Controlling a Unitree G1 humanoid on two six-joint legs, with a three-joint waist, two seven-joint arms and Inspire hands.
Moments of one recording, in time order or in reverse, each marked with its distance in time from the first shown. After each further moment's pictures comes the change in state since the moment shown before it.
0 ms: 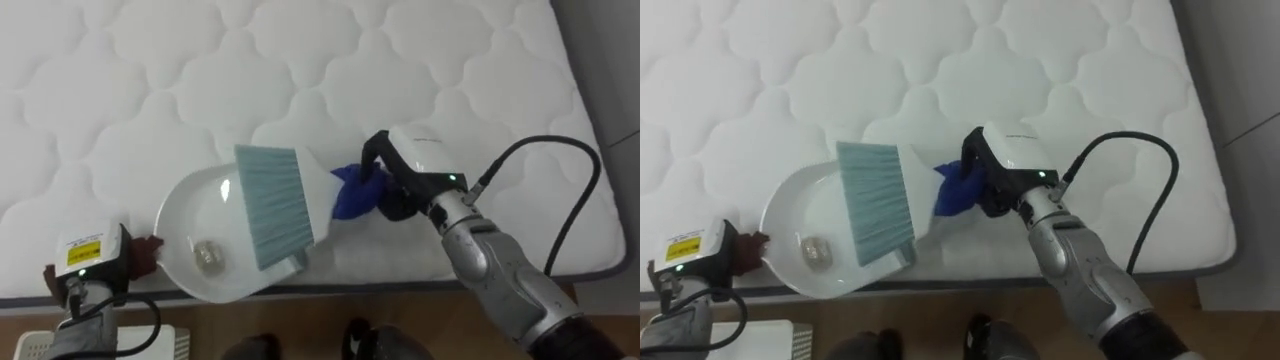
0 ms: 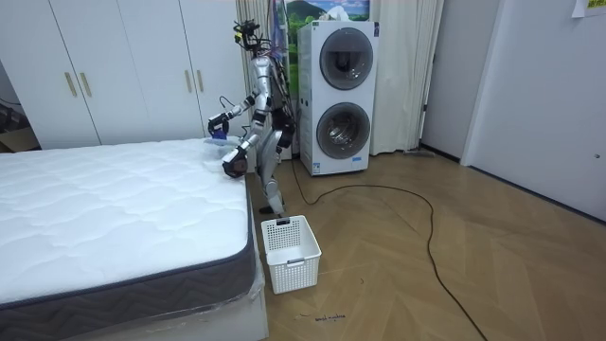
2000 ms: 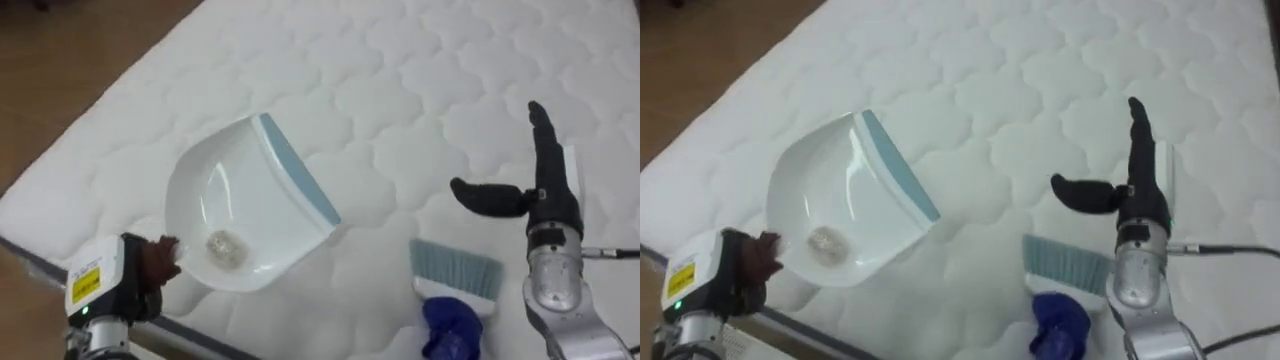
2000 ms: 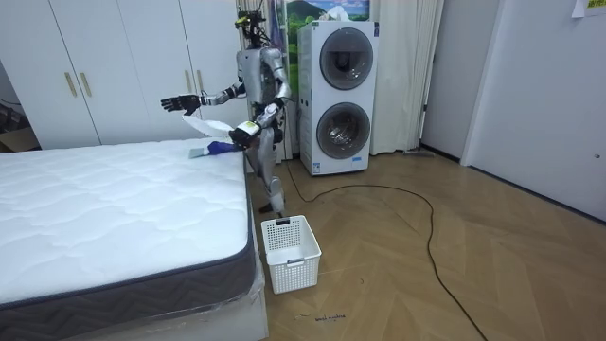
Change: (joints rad) left arm 0.418 -0.115 0.320 -0.666 -0.012 -0.071 -0.059; right arm 0.268 0.016 -0.390 -0.078 0.620 -0.041 -0.261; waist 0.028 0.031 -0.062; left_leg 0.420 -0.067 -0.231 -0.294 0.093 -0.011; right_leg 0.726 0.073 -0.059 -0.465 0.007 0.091
